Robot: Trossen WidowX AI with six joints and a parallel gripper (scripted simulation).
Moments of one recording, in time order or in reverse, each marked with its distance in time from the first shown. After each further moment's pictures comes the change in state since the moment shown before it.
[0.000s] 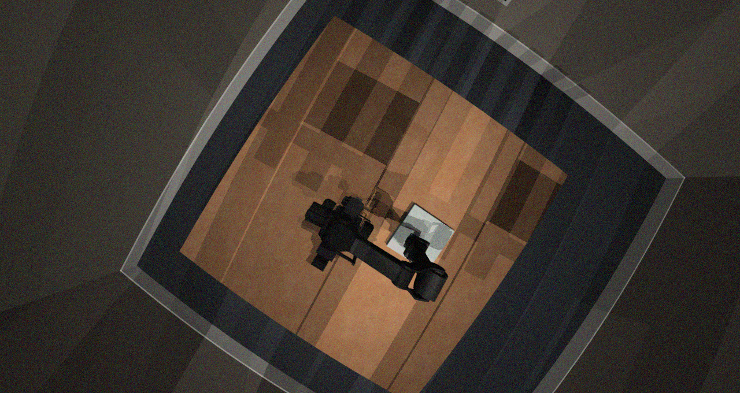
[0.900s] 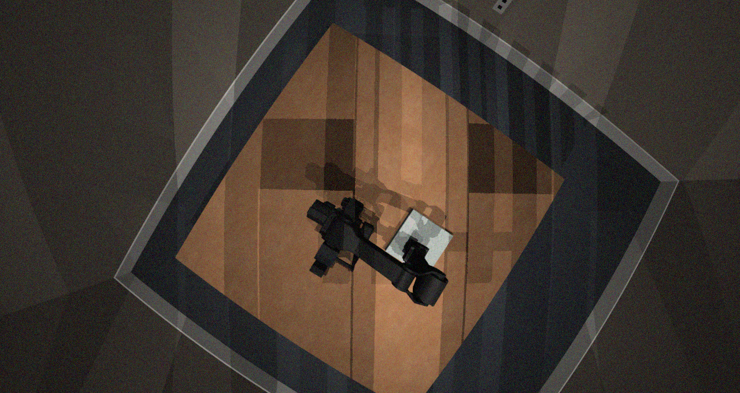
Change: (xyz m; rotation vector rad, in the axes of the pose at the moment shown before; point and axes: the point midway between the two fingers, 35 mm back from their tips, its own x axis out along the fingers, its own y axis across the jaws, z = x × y) arm 0.000 0.002 0.010 -0.042 0.059 0.002
